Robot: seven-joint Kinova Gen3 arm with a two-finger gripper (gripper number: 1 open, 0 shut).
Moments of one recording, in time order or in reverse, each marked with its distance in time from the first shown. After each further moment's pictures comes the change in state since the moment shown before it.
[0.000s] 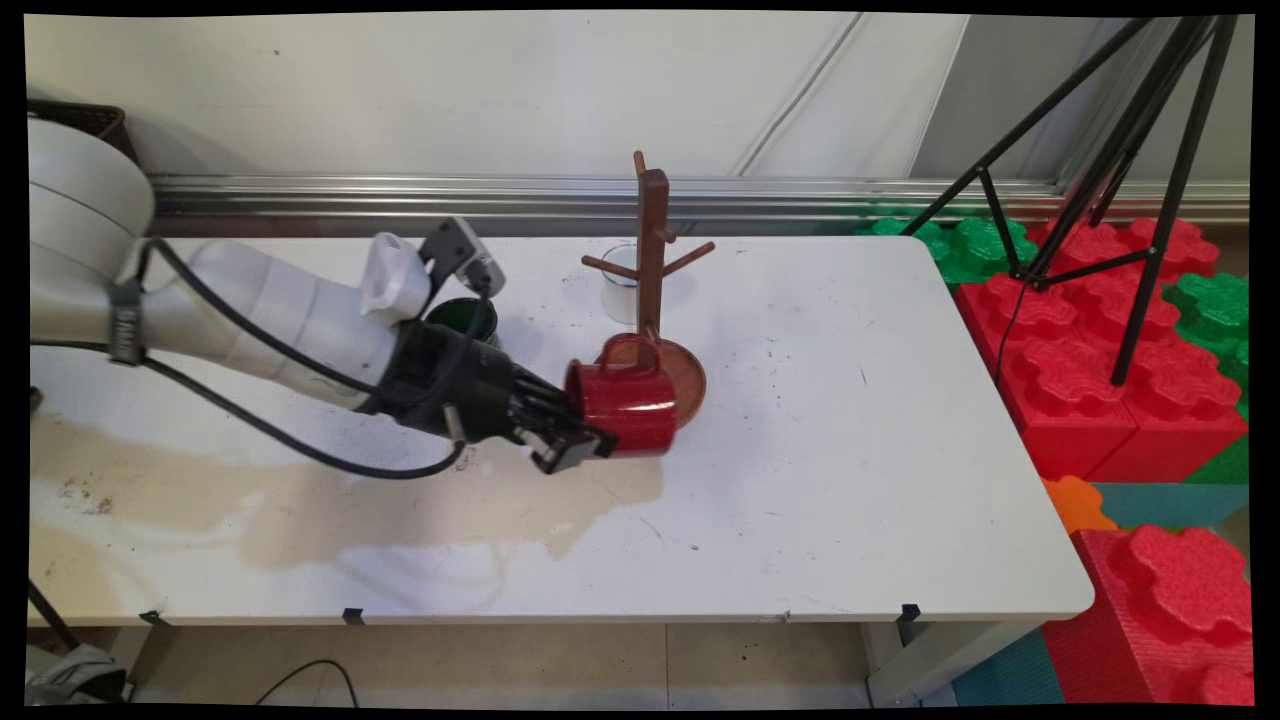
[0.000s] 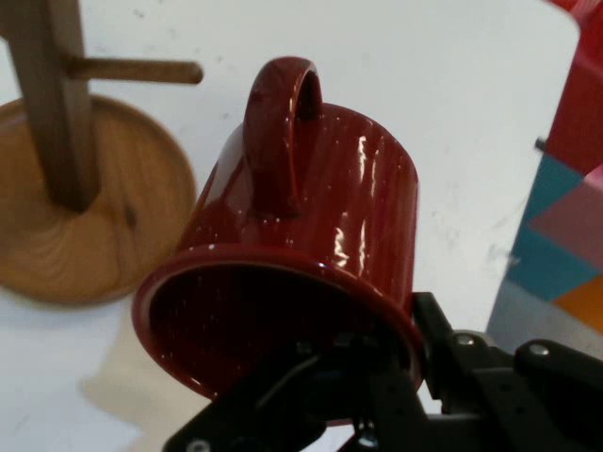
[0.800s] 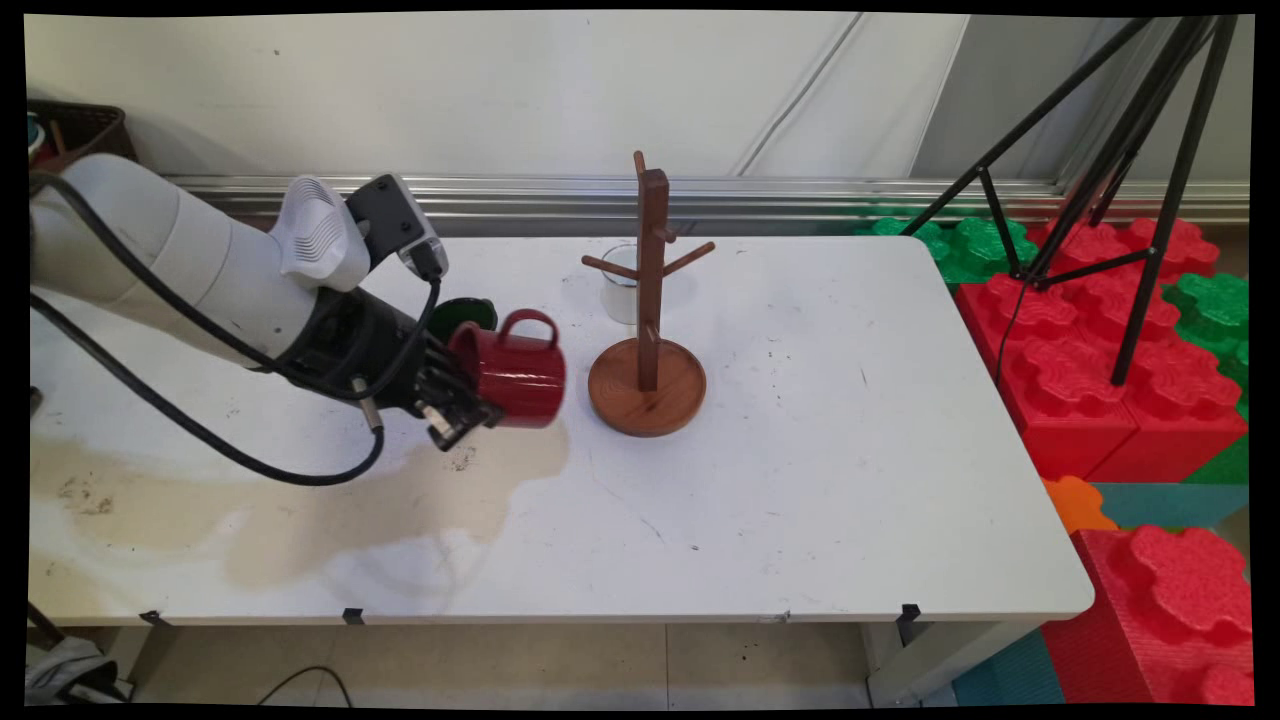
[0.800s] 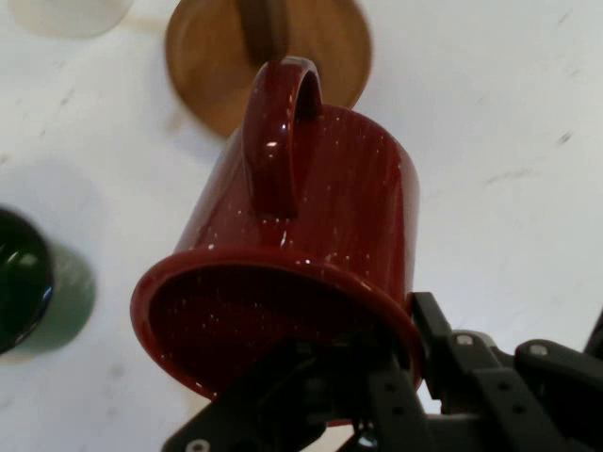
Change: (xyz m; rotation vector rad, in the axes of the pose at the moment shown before) arm 0.020 0.018 -0.059 0.274 -0.229 0.112
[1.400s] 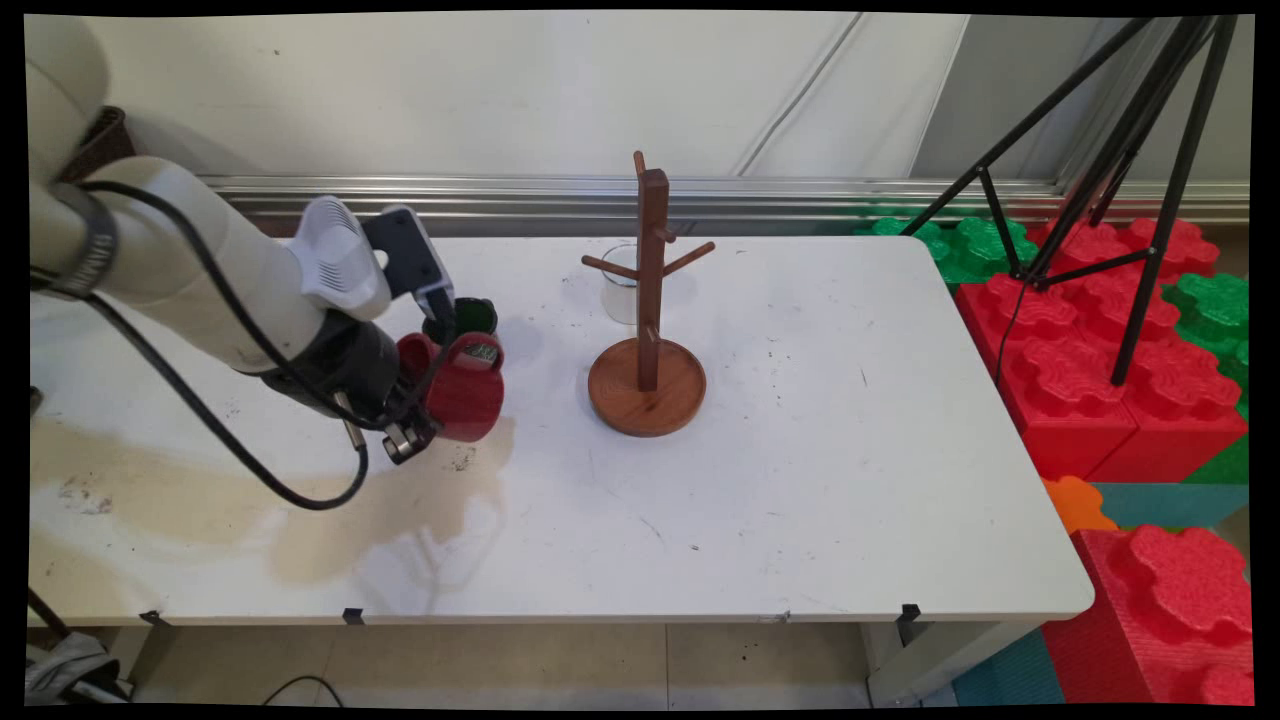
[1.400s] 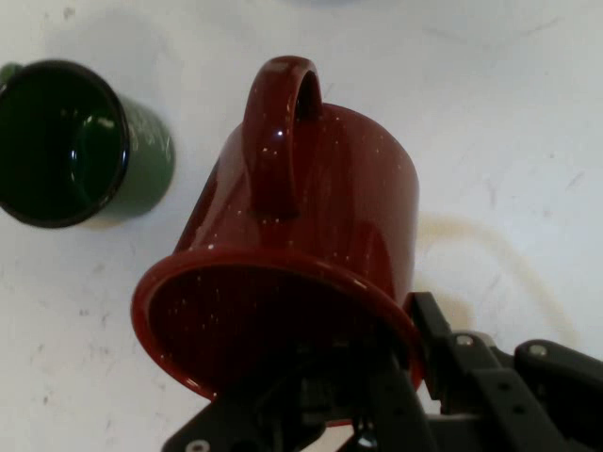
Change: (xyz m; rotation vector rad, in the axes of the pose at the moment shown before) arm 0.006 0.002 0.010 0.139 -0.245 0.069
